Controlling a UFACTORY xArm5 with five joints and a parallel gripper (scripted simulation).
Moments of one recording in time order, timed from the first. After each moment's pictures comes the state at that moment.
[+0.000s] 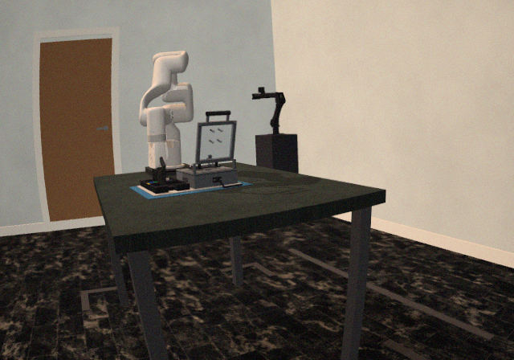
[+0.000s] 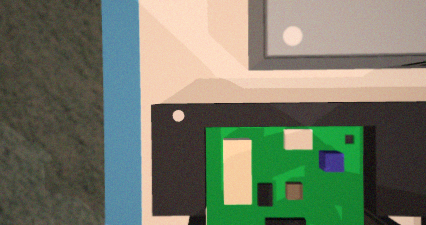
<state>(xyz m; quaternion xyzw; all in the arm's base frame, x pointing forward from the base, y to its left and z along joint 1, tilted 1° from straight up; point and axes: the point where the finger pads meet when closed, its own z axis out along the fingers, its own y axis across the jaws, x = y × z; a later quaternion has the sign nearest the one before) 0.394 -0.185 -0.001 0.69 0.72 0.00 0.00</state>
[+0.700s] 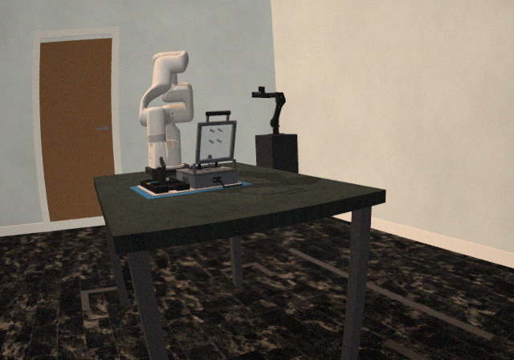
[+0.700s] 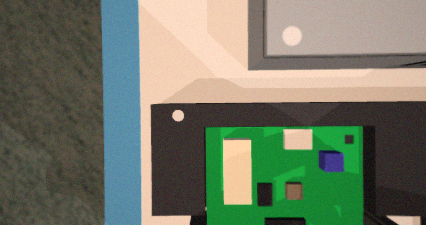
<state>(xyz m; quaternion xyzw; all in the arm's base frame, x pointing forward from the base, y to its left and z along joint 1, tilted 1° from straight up) 0.394 -0.185 0.000 0.69 0.72 0.00 0.00</state>
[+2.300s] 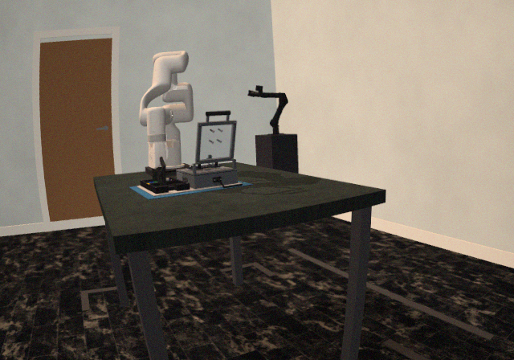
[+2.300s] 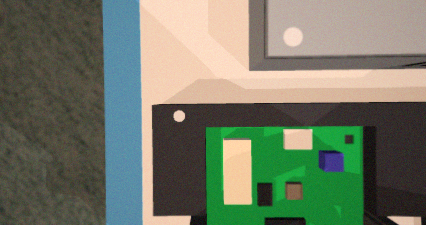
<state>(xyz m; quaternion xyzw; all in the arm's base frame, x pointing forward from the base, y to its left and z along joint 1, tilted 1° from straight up) 0.394 -0.185 0.000 0.69 0.72 0.00 0.00</state>
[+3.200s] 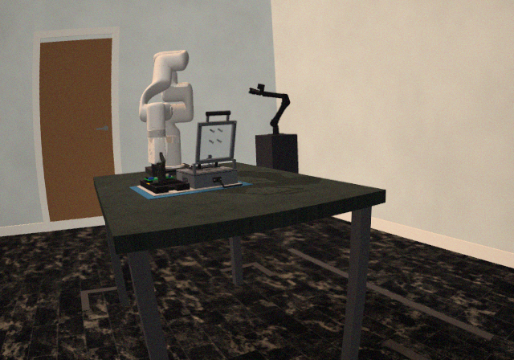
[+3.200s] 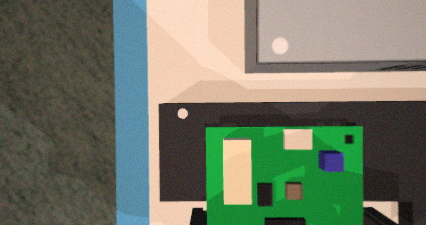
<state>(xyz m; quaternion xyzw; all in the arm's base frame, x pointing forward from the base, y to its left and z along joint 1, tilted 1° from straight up) 0.394 -0.185 0.017 0.69 0.72 0.00 0.00</state>
